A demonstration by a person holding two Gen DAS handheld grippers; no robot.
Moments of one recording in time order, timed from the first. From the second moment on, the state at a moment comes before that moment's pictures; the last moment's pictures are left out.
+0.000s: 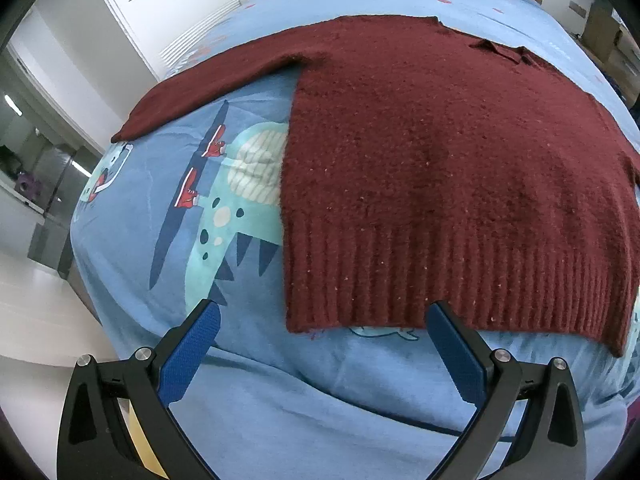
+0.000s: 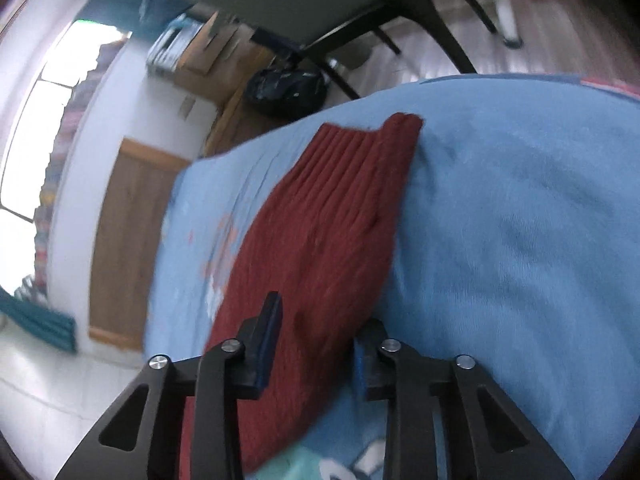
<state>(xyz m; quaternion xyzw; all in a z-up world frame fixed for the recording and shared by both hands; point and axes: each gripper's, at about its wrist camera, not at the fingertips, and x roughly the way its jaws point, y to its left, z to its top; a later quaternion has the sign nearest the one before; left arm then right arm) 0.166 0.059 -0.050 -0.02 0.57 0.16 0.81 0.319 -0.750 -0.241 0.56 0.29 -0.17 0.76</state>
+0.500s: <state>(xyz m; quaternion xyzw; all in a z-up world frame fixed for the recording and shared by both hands) 0.162 0.071 -0.054 -0.05 0.57 0.16 0.81 0.357 -0.722 -0.204 0.56 0.28 -0.09 0.78</state>
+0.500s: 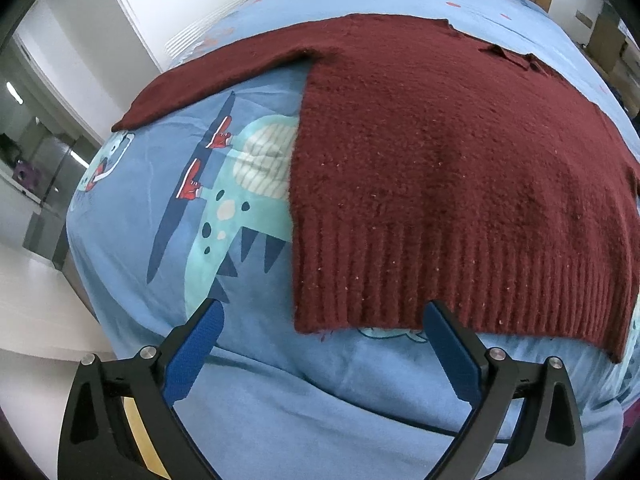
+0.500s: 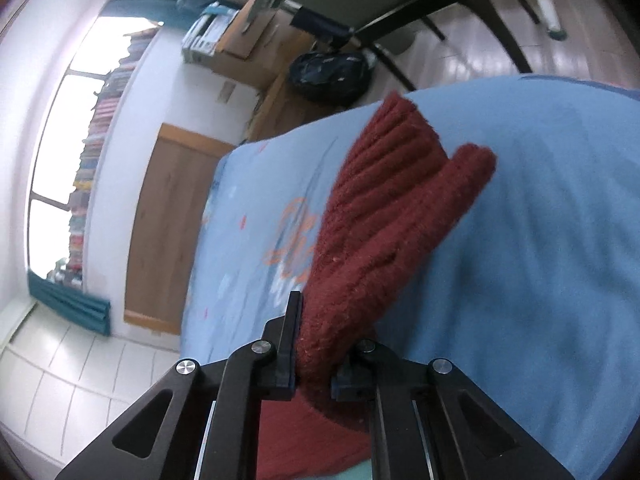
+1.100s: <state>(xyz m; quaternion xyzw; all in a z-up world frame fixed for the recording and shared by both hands) 0.141 0.123 -0.045 -0.14 0.55 0.13 0.81 0.445 -0.523 -0.133 0.57 0.30 0.12 0.75</state>
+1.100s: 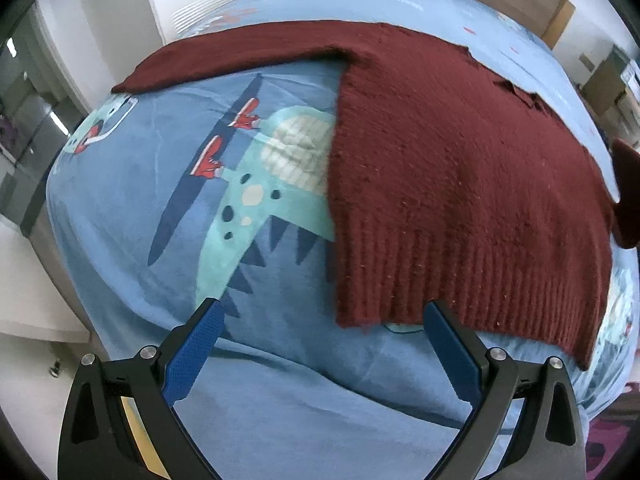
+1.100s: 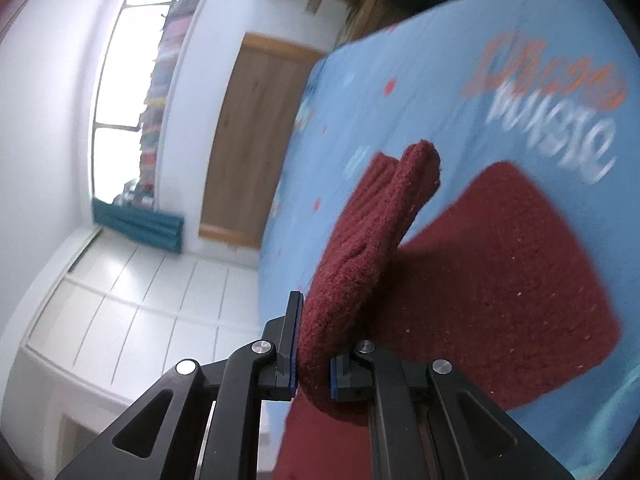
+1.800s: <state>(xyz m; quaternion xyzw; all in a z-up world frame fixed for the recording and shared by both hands) 0.103 0.199 -0.047 -0.21 0.53 0.16 0.80 0.500 -0.257 -0.123 0.52 0.40 0.26 0.71</state>
